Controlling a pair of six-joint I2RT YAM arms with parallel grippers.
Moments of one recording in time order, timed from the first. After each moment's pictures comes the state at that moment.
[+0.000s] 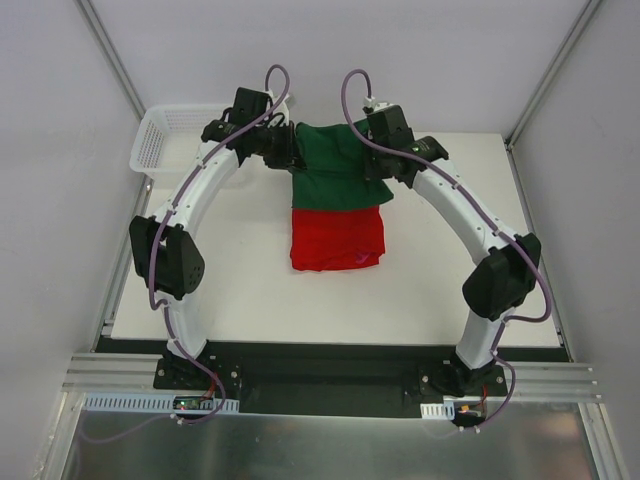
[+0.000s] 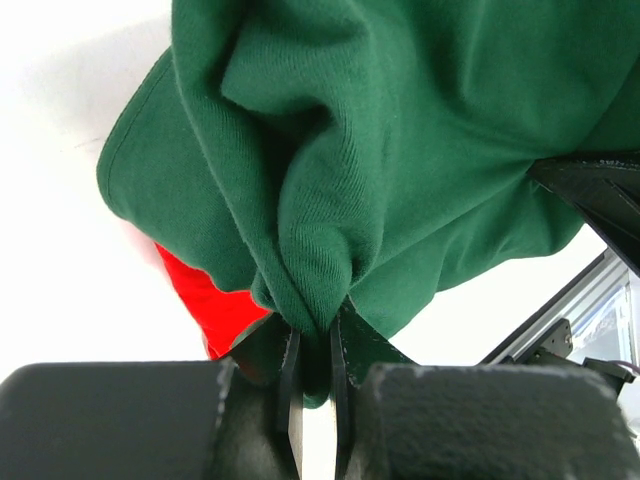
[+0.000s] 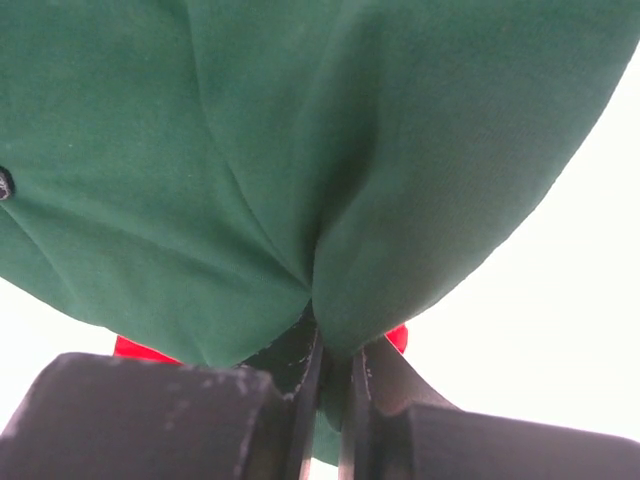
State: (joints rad) left arm -0.33 1.90 1.91 -0.78 0.47 -0.32; right arm 0.54 1.81 1.84 -0.79 0.19 0.25
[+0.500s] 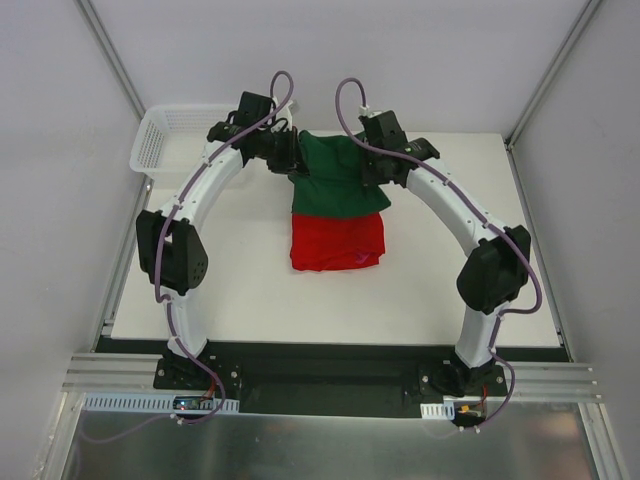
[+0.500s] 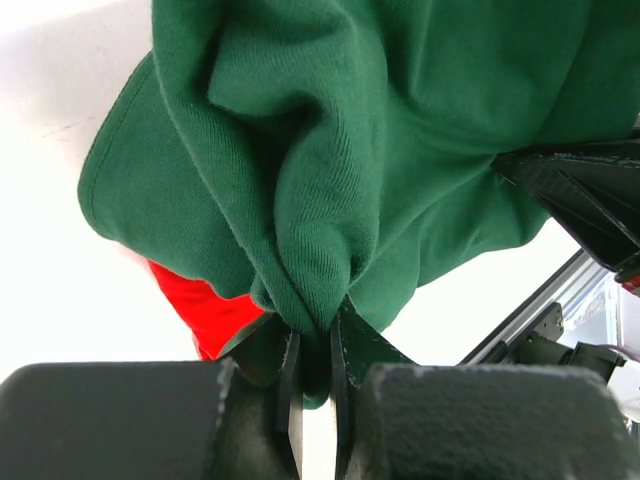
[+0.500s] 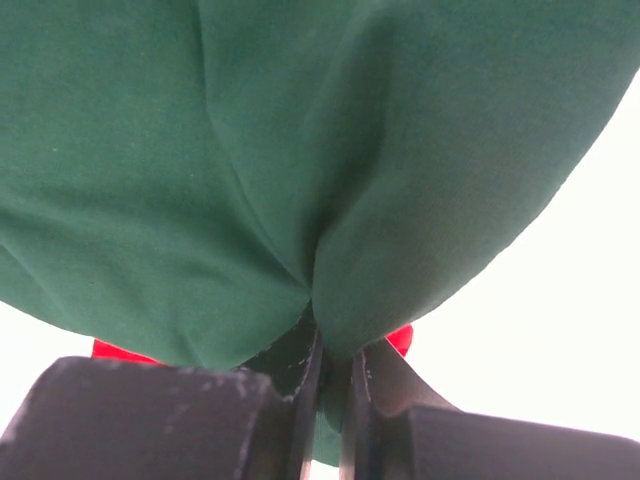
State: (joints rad) left arm -0.33 1.94 1.92 -0.78 0.52 -0.33; right arm 0.53 1.87 1.83 -0.80 0.17 0.24
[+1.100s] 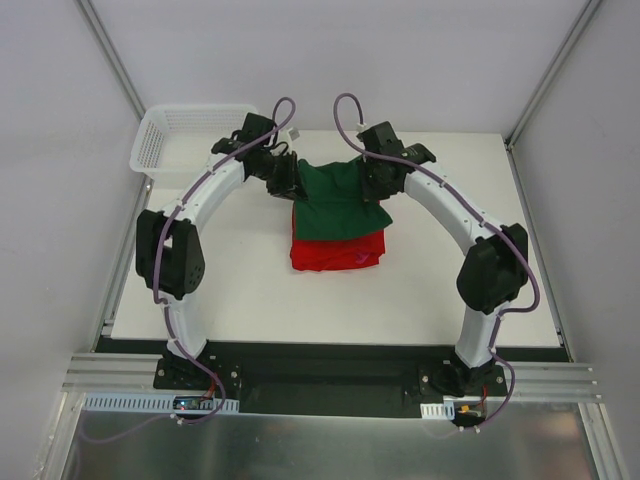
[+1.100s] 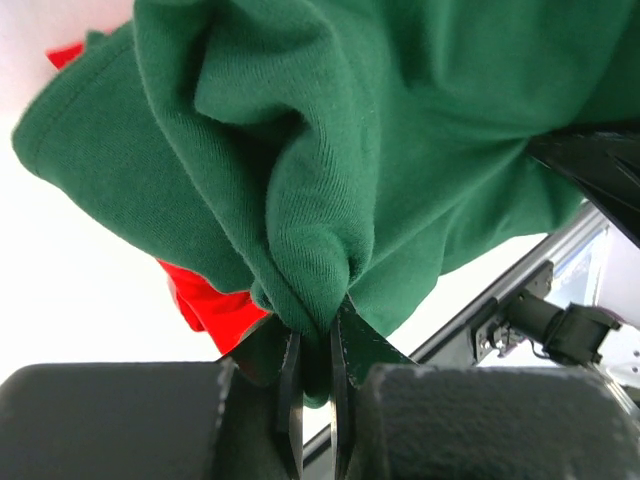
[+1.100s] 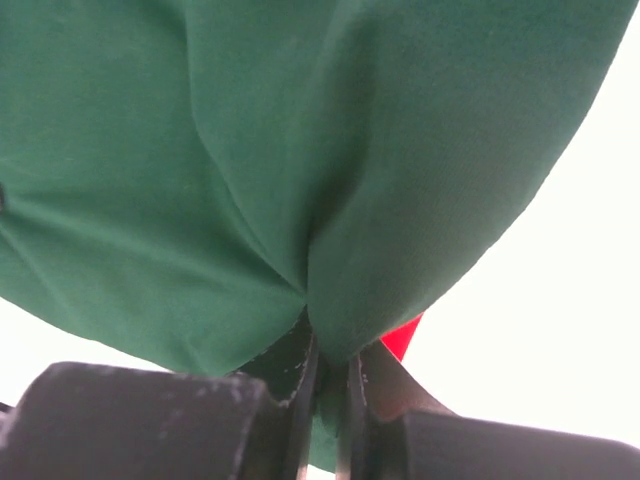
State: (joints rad) left arm -0.33 1.91 1.72 -0.78 0.56 -0.36; right arm 0.53 1.87 1.78 -0.88 0.09 0.26
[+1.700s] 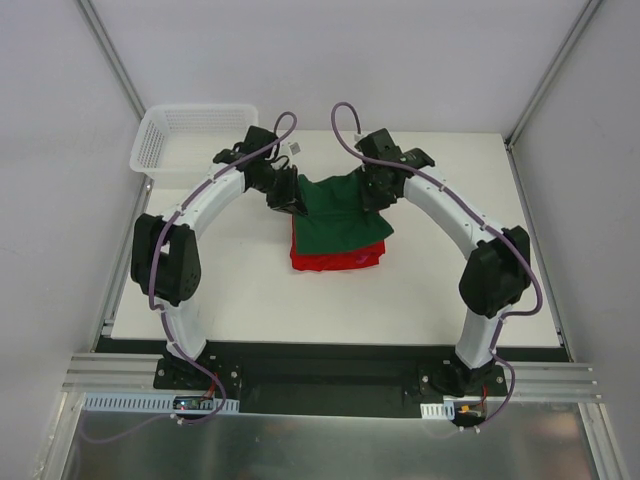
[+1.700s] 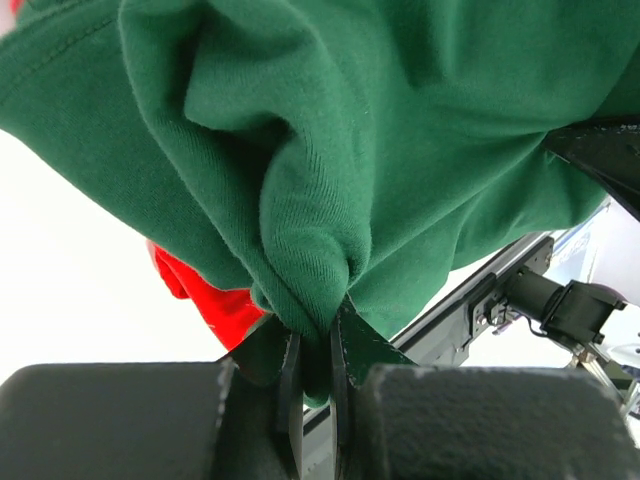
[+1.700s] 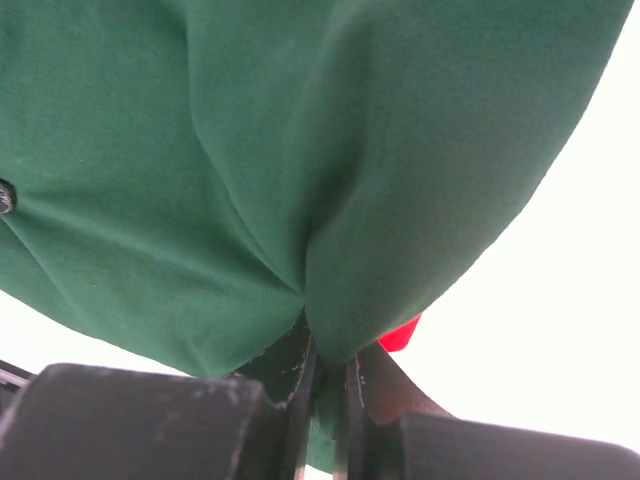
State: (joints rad) left arm -0.35 1.85 1.59 -0.76 0.57 -0.38; right arm 0.55 1.84 1.73 -0.94 0.07 0.27
